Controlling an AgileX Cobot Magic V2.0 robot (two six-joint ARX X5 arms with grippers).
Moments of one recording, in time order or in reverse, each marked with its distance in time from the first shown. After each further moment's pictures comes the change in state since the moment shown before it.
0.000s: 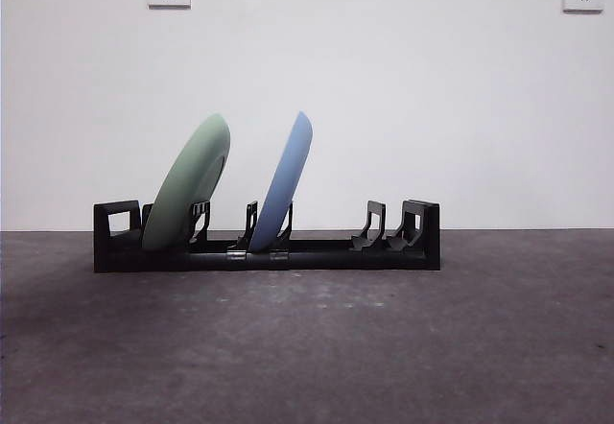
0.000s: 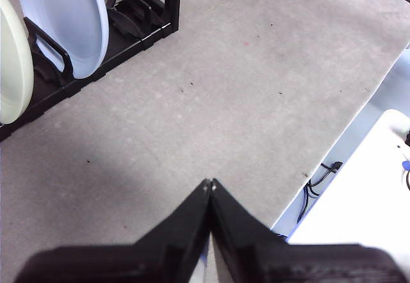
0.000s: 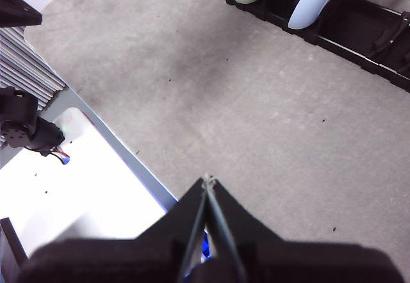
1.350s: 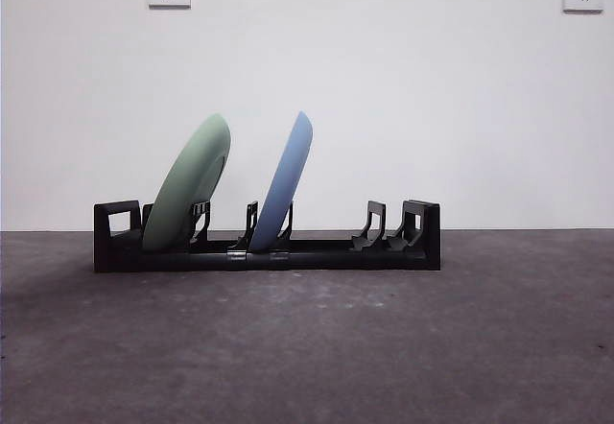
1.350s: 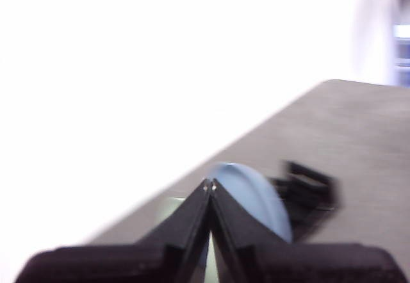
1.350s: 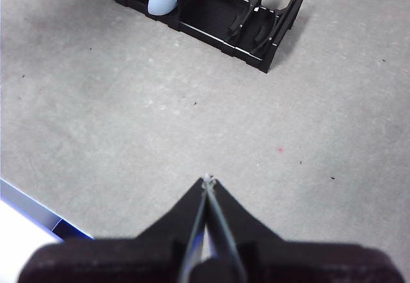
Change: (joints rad) left arm 0.271 0.002 0.000 0.605 -0.051 0.305; right arm 0.000 0.000 0.000 0.000 0.392 0.003
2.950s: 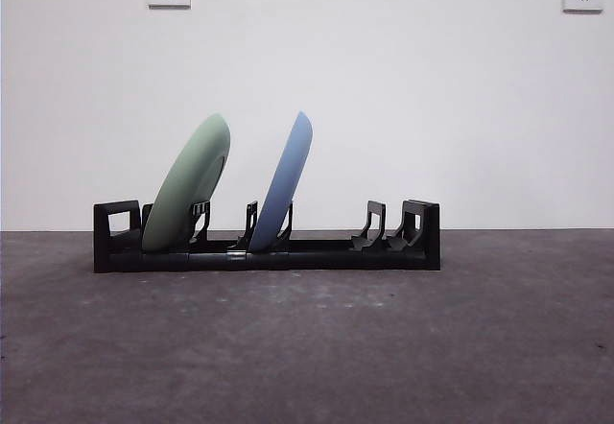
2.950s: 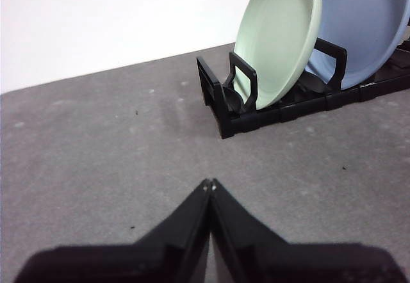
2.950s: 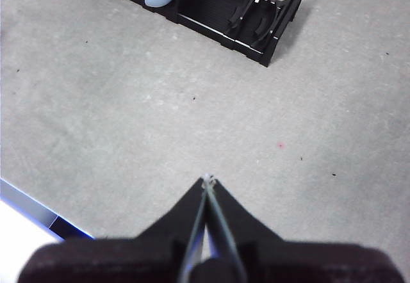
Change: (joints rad) left arm 0.368 -0.772 -1.178 0.302 -0.005 -0.168; right arm 0.000 0.031 0.000 0.000 0.004 0.000
